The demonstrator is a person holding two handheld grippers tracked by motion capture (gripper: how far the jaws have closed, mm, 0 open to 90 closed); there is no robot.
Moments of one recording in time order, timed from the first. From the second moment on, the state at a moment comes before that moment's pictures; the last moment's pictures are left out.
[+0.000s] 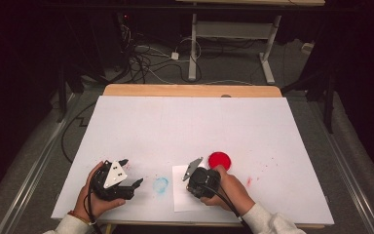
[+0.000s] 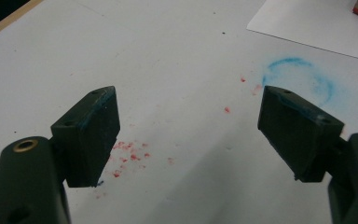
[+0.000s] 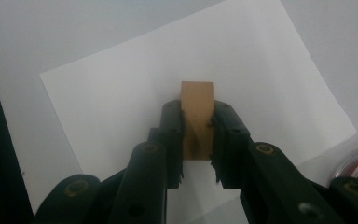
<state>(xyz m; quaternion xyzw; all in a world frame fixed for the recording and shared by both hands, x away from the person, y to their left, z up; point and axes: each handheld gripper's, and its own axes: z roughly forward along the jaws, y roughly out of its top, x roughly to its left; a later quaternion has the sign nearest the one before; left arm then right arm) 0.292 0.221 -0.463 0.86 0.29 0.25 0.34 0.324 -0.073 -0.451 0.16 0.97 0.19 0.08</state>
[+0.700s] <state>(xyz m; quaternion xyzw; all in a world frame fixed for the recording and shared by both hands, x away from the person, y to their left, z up) 0.291 0.223 -0.462 0.86 0.29 0.25 0.34 0.325 -0.076 -0.453 0.16 0.96 0.21 0.08</state>
